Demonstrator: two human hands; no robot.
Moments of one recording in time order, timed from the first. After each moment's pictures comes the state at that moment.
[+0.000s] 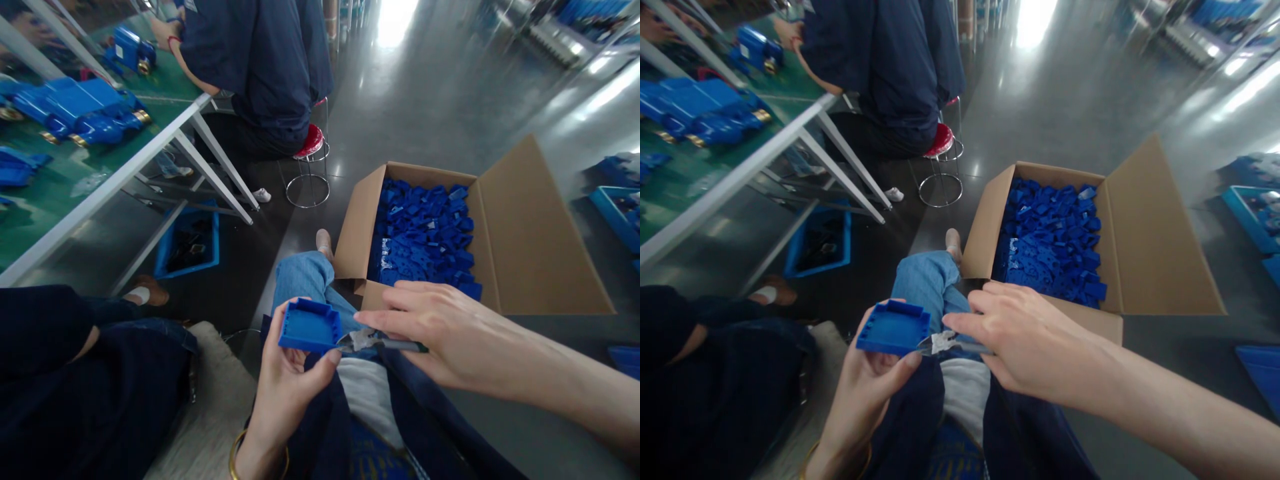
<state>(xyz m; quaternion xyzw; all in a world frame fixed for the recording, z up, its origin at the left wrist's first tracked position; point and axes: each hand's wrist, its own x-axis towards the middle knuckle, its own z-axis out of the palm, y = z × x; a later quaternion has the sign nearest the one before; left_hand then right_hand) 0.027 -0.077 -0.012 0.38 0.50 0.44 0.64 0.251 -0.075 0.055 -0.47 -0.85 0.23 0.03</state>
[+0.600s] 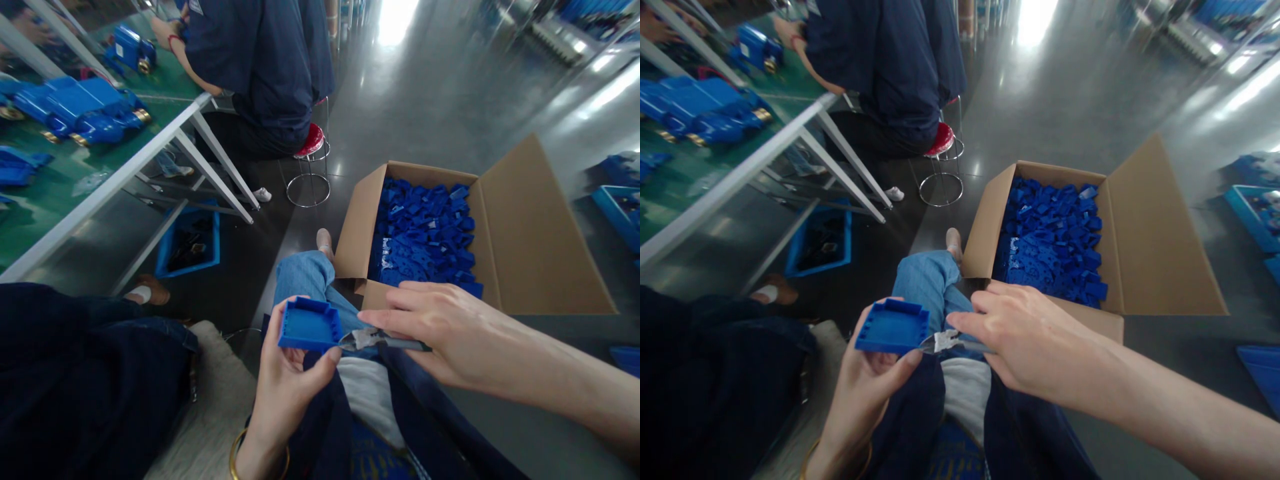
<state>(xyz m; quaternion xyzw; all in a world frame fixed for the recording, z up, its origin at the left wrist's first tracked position) 0.023 -0.075 -0.016 0.40 0.50 0.44 0.63 0.252 -0.077 0.055 -0.47 -0.85 0.23 0.02</state>
